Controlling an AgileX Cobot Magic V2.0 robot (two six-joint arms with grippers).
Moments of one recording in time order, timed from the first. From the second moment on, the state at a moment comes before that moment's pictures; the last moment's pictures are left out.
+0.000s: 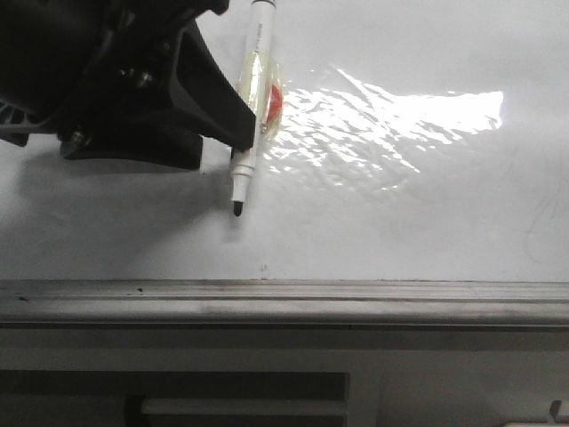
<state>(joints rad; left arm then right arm) -0.81 1.27 -0.73 -0.75 0.17 0.25 0.19 0.62 -0.77 0.16 0.77 -0.07</state>
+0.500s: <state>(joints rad) -0.82 1.31 -0.74 -0.76 0.18 0.25 0.19 0.63 -0.77 0.17 0.77 -0.07</state>
